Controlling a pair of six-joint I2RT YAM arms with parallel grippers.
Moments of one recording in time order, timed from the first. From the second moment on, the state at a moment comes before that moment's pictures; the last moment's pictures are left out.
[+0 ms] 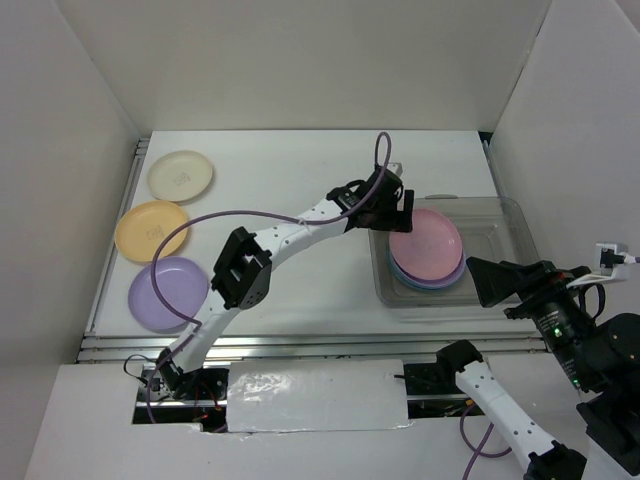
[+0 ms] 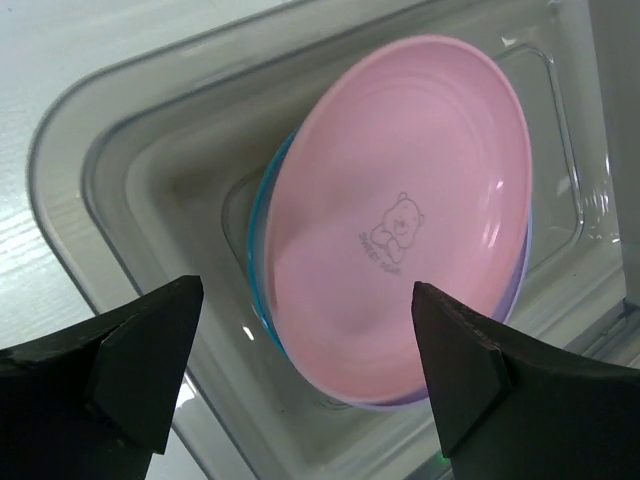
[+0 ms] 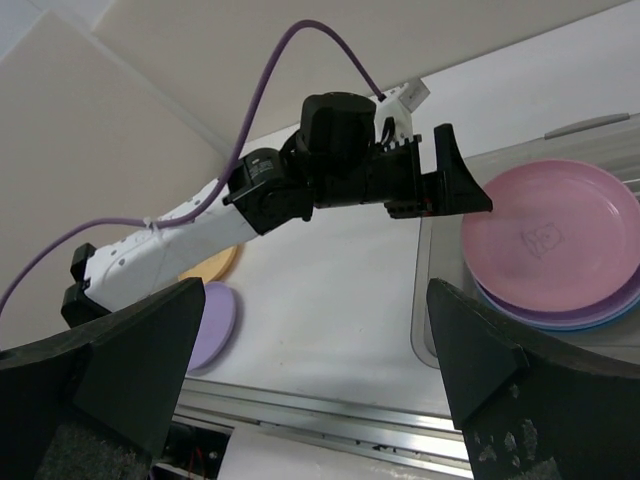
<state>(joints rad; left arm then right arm) -0.88 2.36 2.21 -0.57 -0.04 -0.65 0.38 0.45 1.49 -1.08 0.12 0.59</state>
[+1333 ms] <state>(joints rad) 0.14 0.81 1.16 -1.01 -0.24 -0.74 1.02 2.14 1.67 -0.15 -0.22 0.83</state>
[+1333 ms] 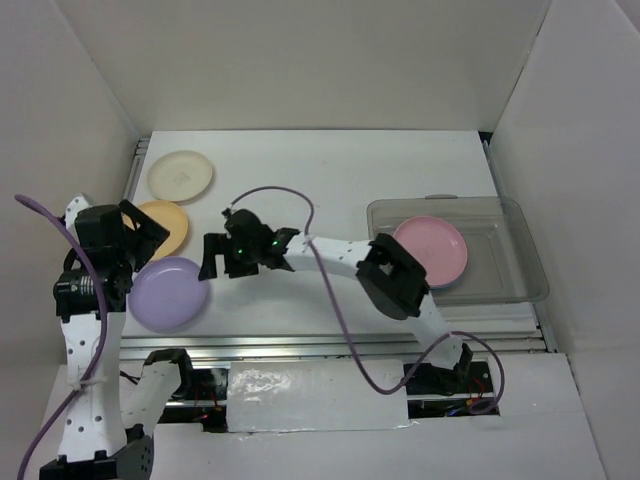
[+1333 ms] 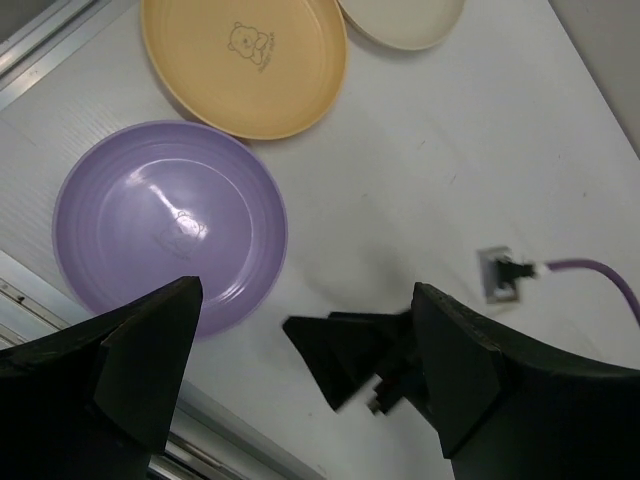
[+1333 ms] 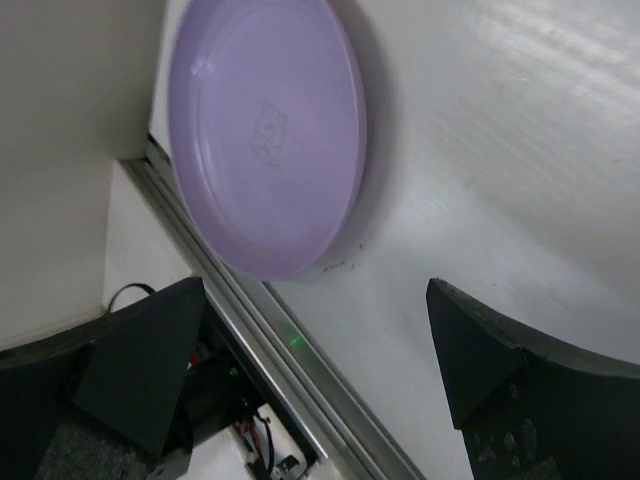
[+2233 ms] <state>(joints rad) 0.22 0.77 1.17 -1.04 -0.03 -0.52 1.07 2.53 2.18 -0.50 -0.09 0.96</state>
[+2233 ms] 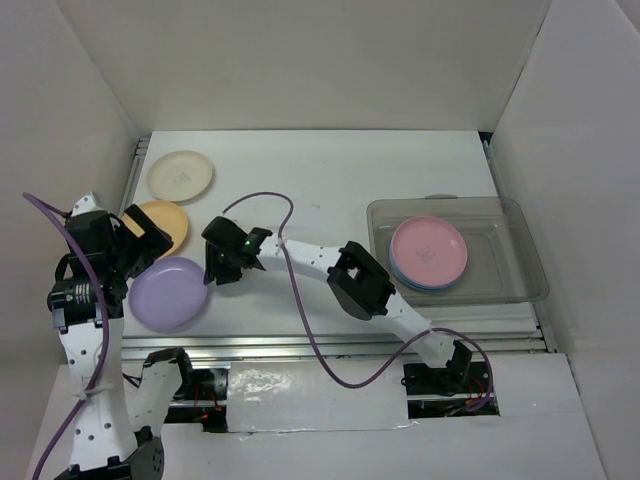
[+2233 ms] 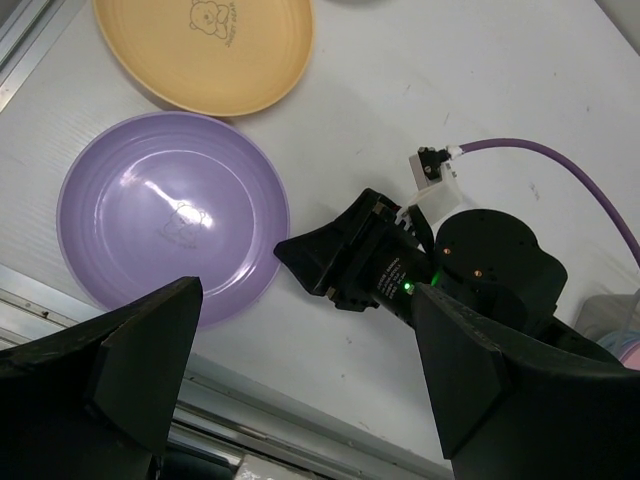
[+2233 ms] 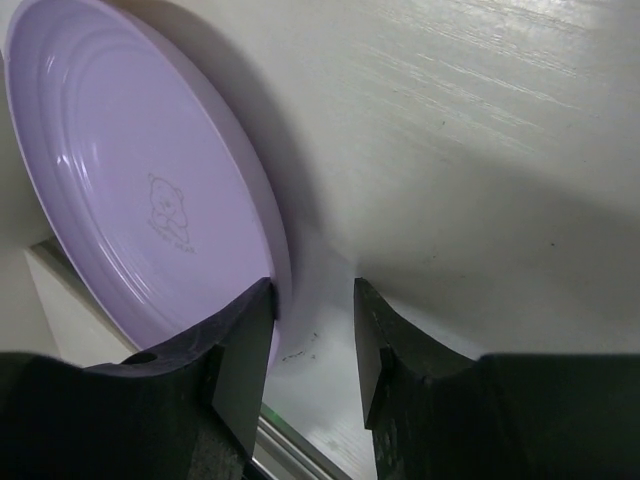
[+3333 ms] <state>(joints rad) 0.27 0.73 1.08 -0.99 0.07 -0.48 0.68 1.39 1.20 -0.44 0.15 0.89</state>
